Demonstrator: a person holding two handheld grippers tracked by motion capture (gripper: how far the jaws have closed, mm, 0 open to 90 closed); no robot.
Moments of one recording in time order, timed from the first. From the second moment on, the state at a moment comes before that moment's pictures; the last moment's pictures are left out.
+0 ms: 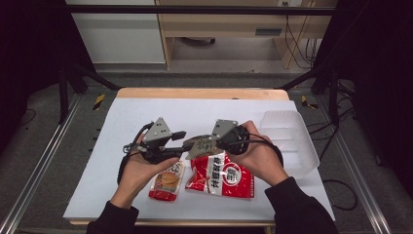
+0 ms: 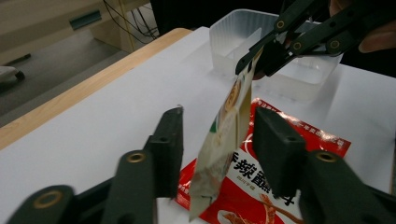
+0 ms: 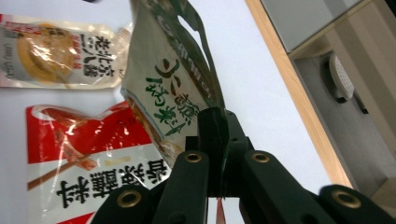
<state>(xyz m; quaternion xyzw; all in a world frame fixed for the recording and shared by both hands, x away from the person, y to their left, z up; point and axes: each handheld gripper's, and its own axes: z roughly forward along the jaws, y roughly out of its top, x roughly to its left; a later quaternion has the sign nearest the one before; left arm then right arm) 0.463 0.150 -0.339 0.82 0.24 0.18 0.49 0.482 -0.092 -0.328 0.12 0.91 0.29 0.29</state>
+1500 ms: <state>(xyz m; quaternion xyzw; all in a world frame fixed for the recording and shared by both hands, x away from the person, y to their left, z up) 0.431 0.267 -0.432 0.75 0.38 0.30 0.46 0.510 -0.203 -0.279 0.22 0.87 0.31 0.33</state>
